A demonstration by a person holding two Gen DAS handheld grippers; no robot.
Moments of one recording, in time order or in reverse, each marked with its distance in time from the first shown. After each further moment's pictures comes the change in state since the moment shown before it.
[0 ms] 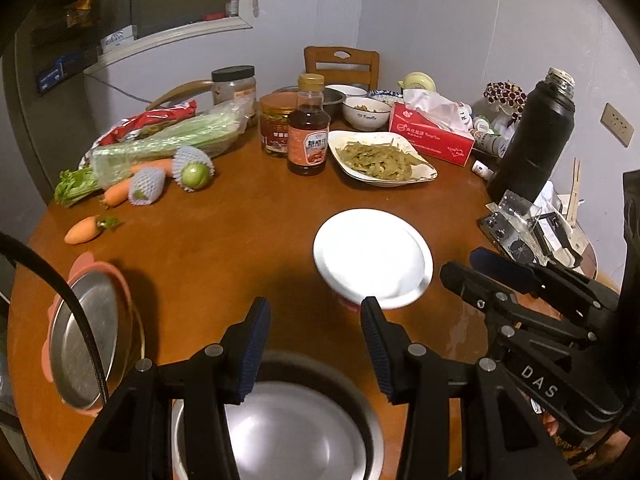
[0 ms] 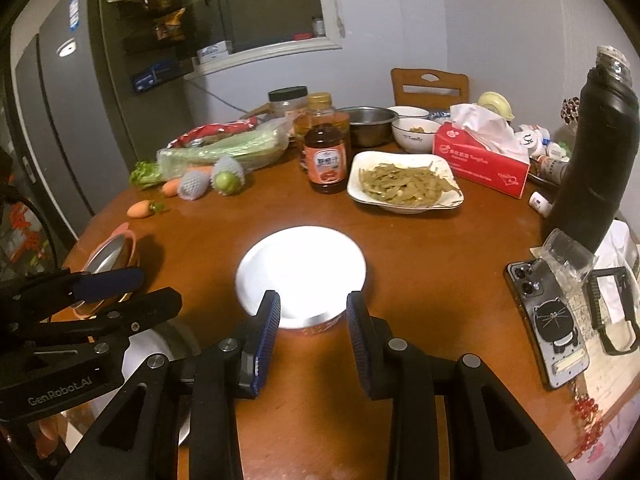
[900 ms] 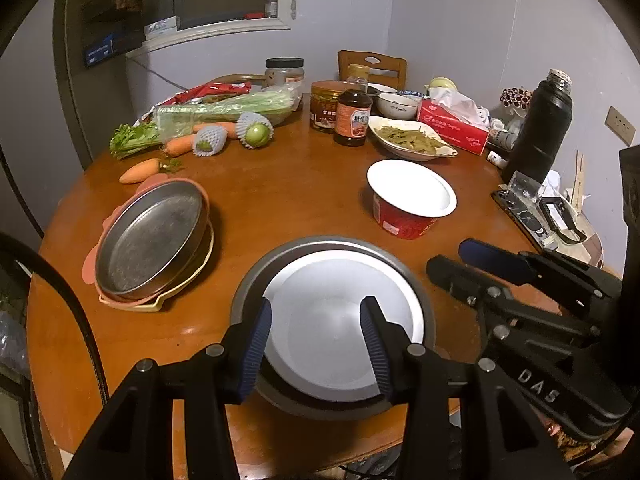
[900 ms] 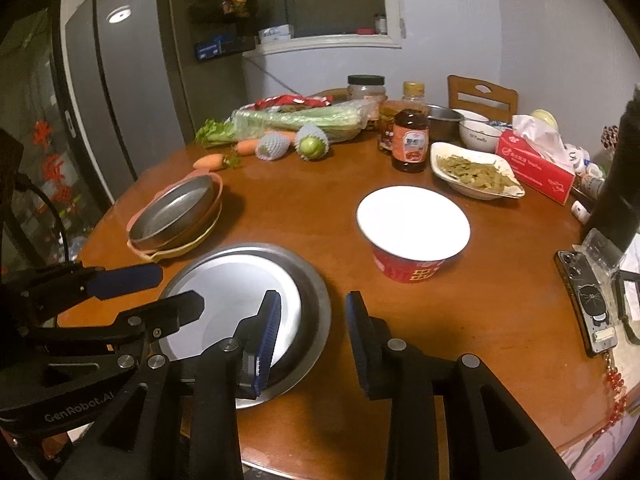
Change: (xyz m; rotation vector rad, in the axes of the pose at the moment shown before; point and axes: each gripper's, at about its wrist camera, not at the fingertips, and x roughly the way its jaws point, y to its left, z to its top) left arm -0.058 0.036 -0.092 -0.067 -0.033 0.068; right arm -0.025 0.085 -0.053 -0.131 0.008 0.102
